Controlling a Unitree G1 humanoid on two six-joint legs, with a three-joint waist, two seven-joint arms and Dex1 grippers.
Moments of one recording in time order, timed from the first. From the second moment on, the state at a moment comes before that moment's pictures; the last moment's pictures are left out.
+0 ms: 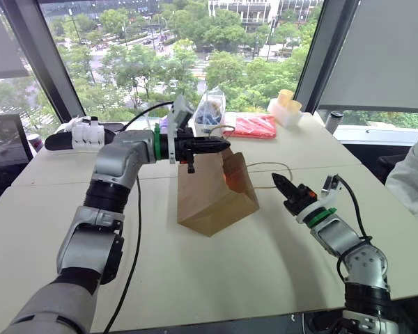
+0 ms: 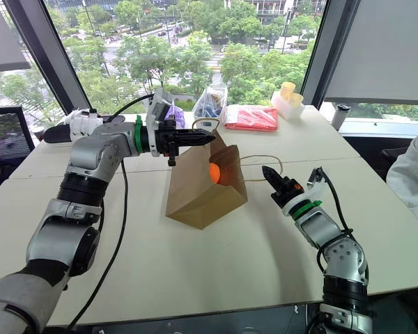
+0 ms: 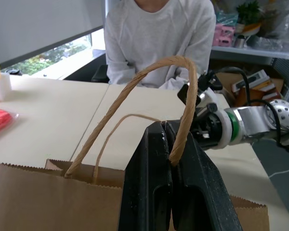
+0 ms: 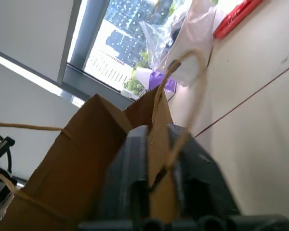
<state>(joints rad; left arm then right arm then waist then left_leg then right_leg) -1.12 0.39 -0.06 0.42 -0.44 0.56 -1.22 -0.39 -0.27 -0.40 0.02 1.17 0.70 0.24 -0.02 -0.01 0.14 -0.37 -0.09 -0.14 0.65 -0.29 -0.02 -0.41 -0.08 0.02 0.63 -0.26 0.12</state>
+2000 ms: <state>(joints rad) -0.81 0.62 0.13 0.14 -0.58 0.88 -1.12 0.09 -0.59 -0.46 -0.58 1.41 0.72 0.43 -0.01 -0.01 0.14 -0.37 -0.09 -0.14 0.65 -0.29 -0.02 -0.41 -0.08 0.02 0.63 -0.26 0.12</state>
